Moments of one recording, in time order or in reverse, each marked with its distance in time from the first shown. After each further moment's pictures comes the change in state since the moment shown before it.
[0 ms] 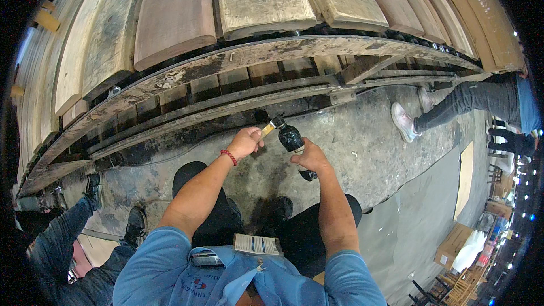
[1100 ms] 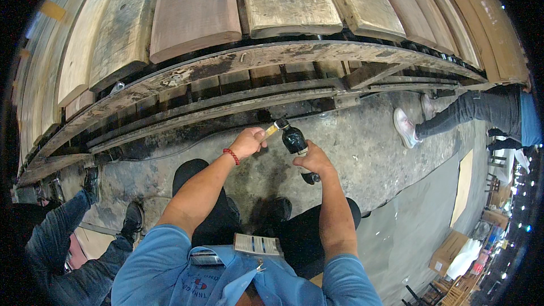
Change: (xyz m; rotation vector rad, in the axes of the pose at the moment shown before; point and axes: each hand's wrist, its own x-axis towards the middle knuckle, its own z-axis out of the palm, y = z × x) left_hand 0.009 -0.009 0.002 0.032 -0.017 -0.023; right_hand 0.003 0.002 -0.003 0.035 -0.026 0.025
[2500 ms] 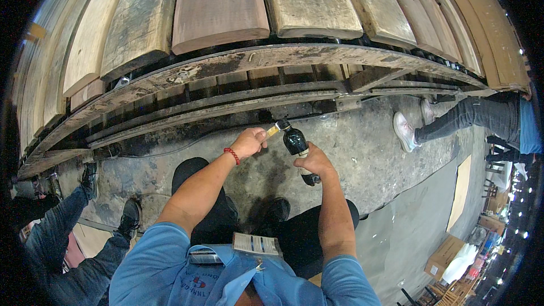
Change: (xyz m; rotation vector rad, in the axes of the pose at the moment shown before) left_hand -0.010 0.008 0.000 -0.054 0.042 0.018; right_hand -0.004 -0.010 -0.005 -0.008 -0.040 0.024
